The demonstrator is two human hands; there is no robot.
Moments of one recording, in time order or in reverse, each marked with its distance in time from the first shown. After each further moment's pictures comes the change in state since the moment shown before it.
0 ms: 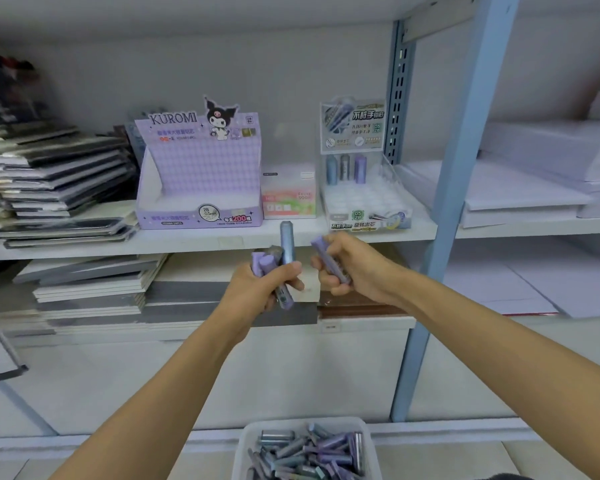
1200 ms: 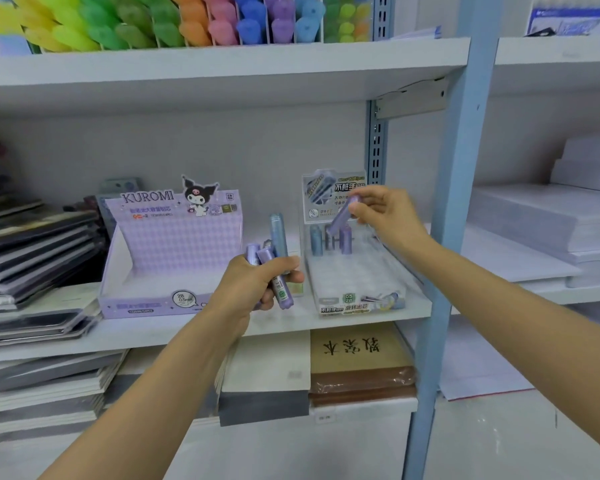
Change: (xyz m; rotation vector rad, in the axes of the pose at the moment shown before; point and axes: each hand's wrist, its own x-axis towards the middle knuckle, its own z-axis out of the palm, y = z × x) left_hand 0.089 0.089 0.008 -0.057 0.002 -0.006; right_hand 0.051 -0.117 -0.101 -0.559 0.705 -0.564
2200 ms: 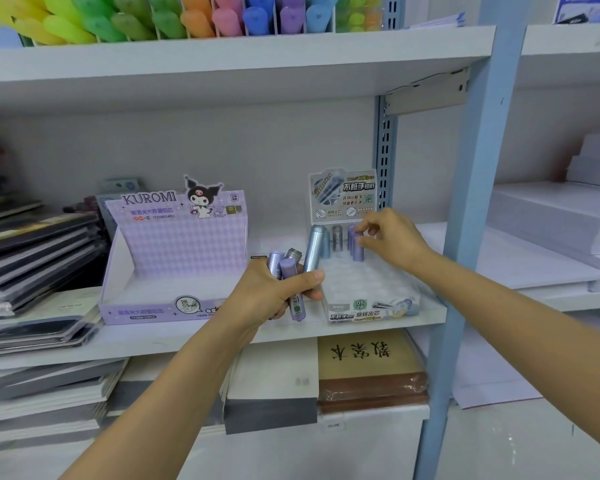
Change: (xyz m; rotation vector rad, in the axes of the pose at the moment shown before) left_hand 0.000 0.001 0.003 0.161 -0.145 0.073; right_hand 0.010 0.044 0.009 -0.591 -0.167 -0.027
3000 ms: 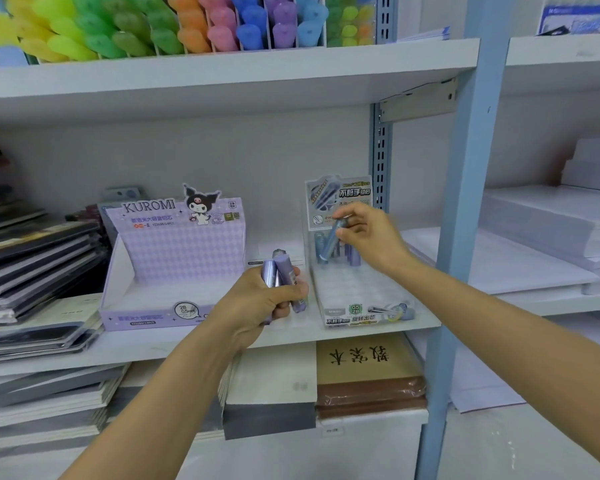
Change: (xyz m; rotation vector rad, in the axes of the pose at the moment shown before) left_hand 0.003 -0.002 -0.001 -0.202 0.025 -0.117; right_hand -0.006 -0.038 0.001 0.478 0.053 0.038
